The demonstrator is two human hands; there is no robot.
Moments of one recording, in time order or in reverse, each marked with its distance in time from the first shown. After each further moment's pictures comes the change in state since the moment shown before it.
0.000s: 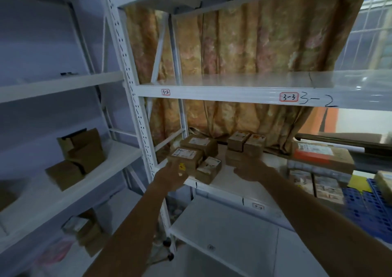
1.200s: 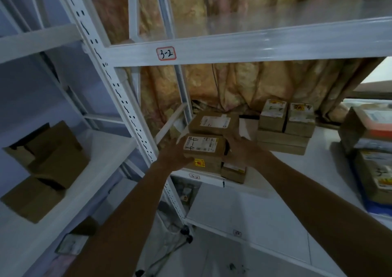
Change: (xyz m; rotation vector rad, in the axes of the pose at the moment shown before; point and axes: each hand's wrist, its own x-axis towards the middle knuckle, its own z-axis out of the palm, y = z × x) left_hand 0.250 -0.123 0.029 0.058 -0.129 0.221; right_hand 0.239 -0.069 0.105 0.026 -0.013 -0.031
